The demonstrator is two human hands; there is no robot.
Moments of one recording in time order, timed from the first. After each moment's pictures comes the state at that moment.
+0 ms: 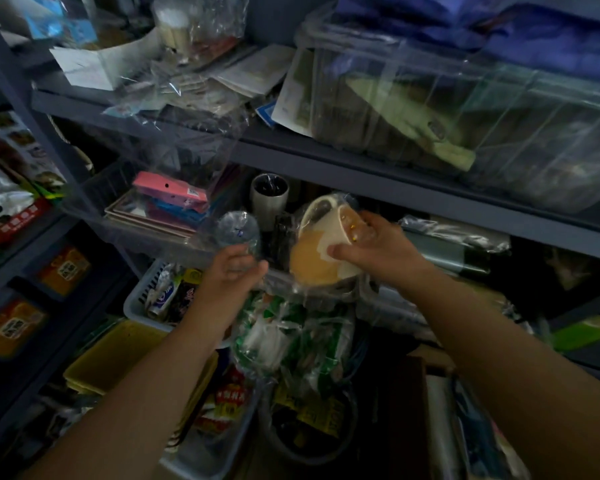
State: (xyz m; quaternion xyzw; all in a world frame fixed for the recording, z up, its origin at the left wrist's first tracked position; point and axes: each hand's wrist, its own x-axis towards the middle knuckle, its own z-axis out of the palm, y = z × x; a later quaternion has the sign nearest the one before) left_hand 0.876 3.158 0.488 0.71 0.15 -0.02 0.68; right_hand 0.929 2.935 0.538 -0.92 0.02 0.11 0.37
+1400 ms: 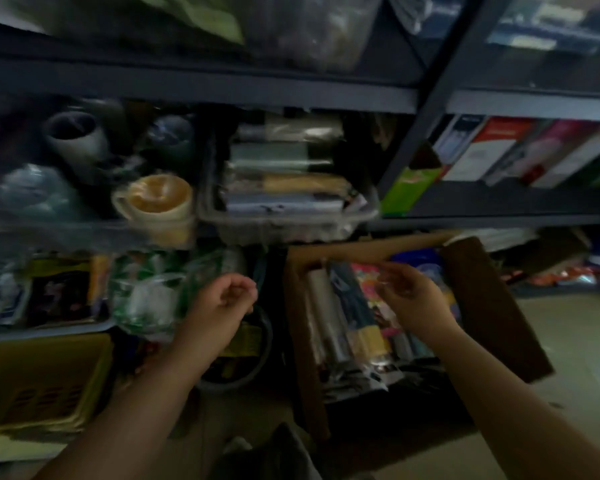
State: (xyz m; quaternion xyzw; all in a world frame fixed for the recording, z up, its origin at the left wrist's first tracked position) left_hand 0.776 2.993 0.444 0.79 0.02 -0.25 0.56; right_hand 0.690 2.717 0.434 -0.86 0.27 0.00 0.43
